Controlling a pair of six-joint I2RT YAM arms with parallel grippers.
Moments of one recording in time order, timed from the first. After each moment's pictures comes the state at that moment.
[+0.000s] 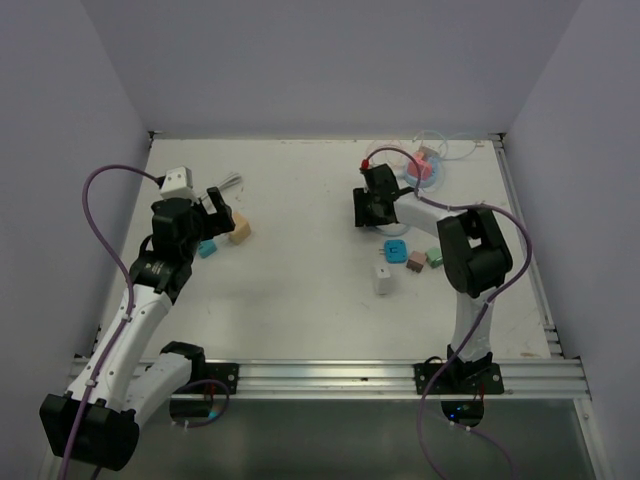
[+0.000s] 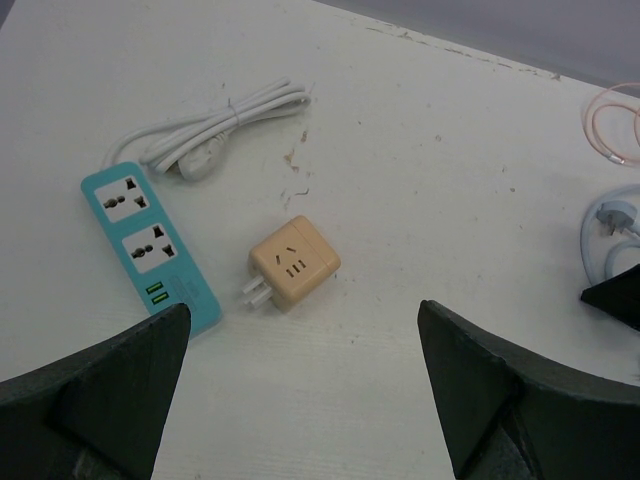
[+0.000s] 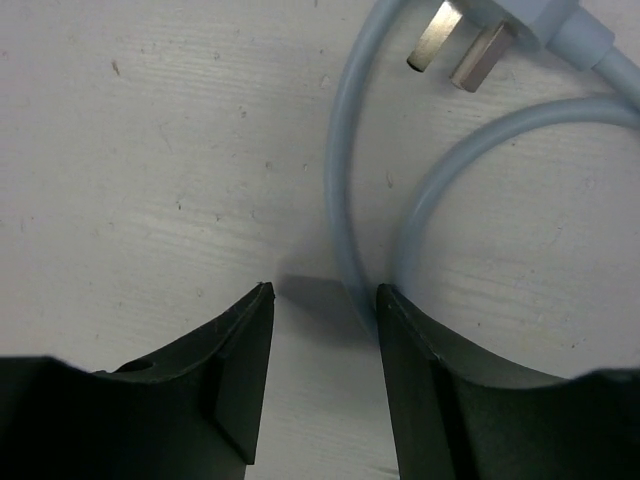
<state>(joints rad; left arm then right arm) -0.20 0.89 0.79 -0.29 -0.21 -0.35 0.42 2.00 1.32 -0.27 0.04 0.30</state>
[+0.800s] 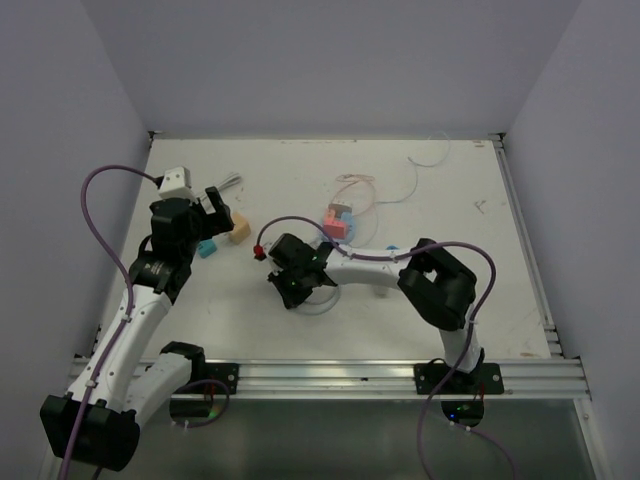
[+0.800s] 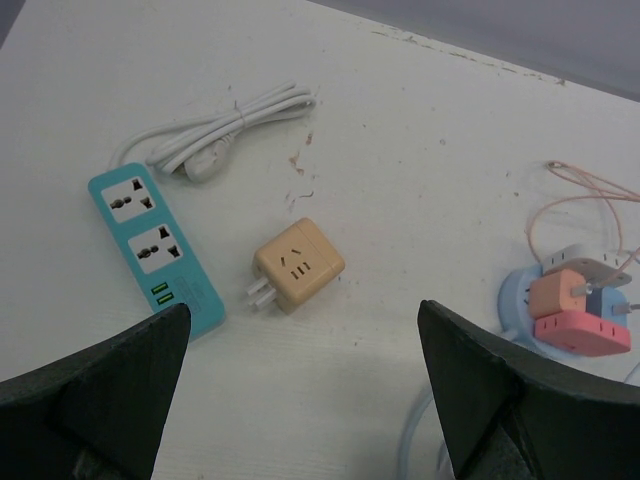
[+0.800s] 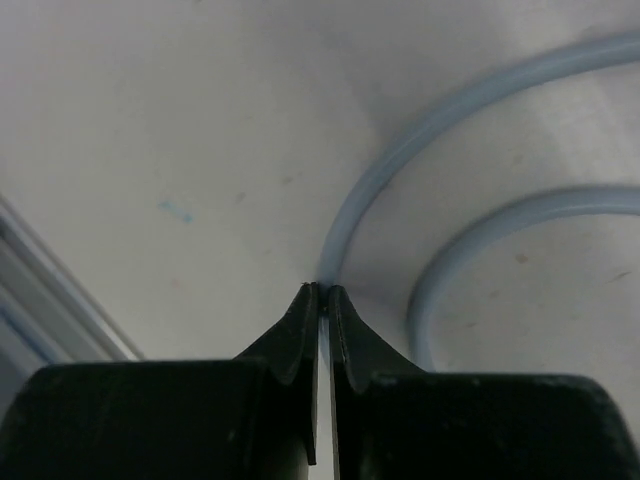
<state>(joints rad) -0.19 0.89 0.79 -0.29 -0.22 -0.35 1.02 1.99 1.34 -0.40 -0.13 0.25</state>
